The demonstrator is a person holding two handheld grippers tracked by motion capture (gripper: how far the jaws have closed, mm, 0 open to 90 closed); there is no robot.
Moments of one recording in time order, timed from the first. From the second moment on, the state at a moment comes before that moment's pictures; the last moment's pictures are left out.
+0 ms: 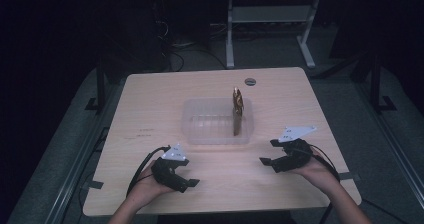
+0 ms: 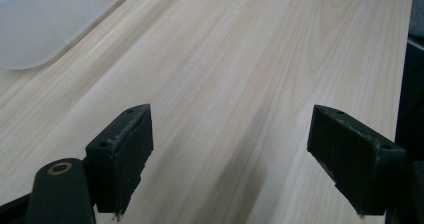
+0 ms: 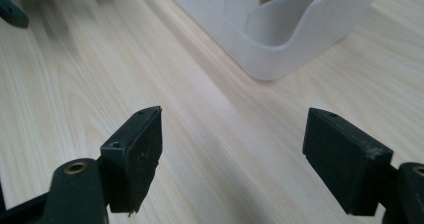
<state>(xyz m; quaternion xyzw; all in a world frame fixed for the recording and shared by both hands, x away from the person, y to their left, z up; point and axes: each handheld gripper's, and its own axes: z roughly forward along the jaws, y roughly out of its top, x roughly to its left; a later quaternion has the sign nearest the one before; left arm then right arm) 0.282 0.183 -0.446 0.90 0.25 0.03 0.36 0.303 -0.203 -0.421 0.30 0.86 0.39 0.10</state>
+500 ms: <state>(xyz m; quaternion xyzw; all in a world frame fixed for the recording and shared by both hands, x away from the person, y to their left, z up) 0.280 0.174 -0.449 0.91 0.22 0.03 0.34 0.303 -0.189 -0.438 0.27 0.89 0.36 0.10</state>
